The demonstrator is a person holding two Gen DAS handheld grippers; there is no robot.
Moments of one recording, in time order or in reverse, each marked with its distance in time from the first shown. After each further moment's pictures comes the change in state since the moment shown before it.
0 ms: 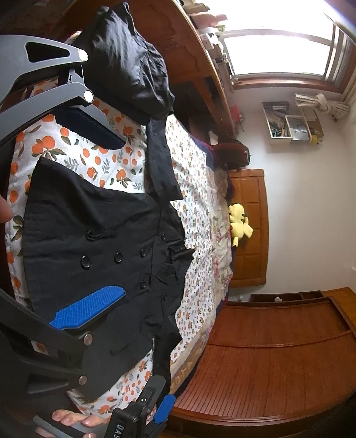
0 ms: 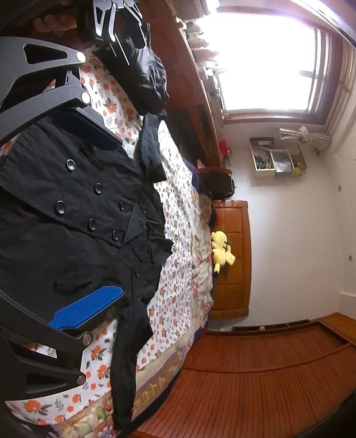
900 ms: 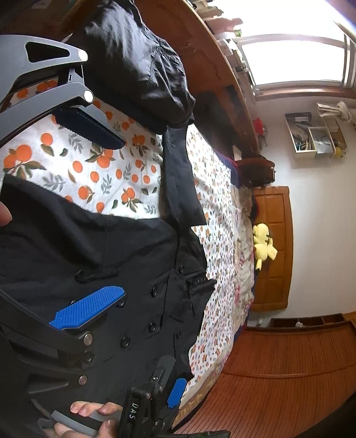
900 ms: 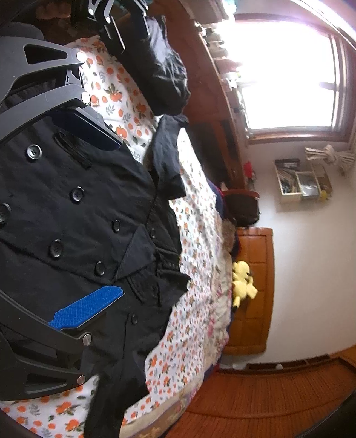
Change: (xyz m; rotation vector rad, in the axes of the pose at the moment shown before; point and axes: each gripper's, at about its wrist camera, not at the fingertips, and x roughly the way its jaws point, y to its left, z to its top) left arm 0.106 0.043 0.004 -0.033 0.129 0.102; right arm 0.163 0.009 0.007 -0.077 0.125 0.149
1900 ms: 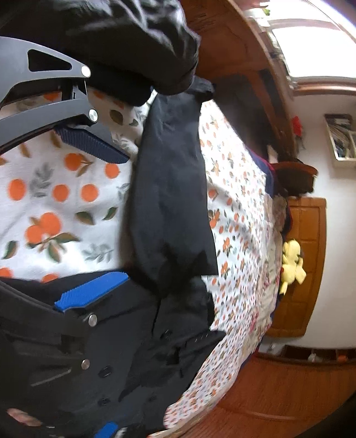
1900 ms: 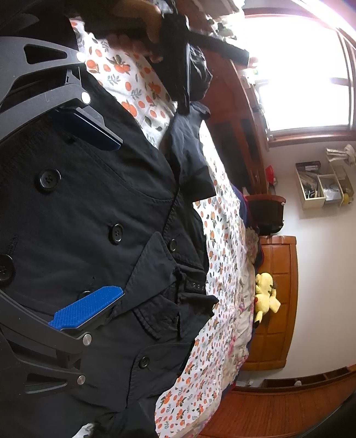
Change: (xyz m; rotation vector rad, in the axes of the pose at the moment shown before) left arm 0.252 0.081 0.071 -0.110 0.180 -0.014; right arm 0.104 -0.007 -0.020 0.021 0.083 0.049
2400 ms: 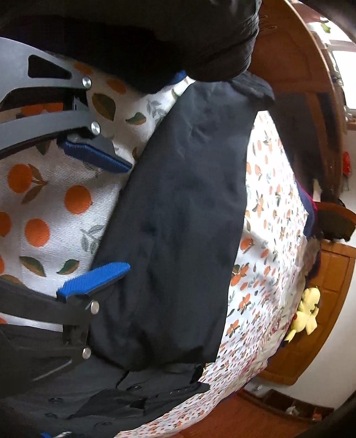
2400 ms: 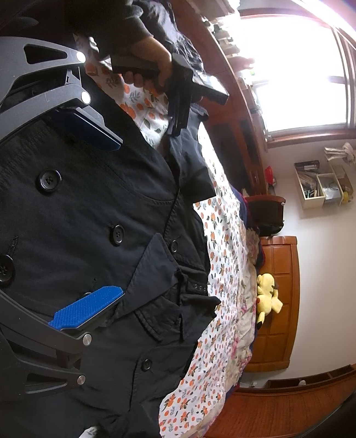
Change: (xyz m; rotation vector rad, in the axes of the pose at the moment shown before) left arm 0.098 0.059 0.016 -0.217 0.173 0.040; right arm -0.002 -0.001 0.000 0.012 0.000 0.015
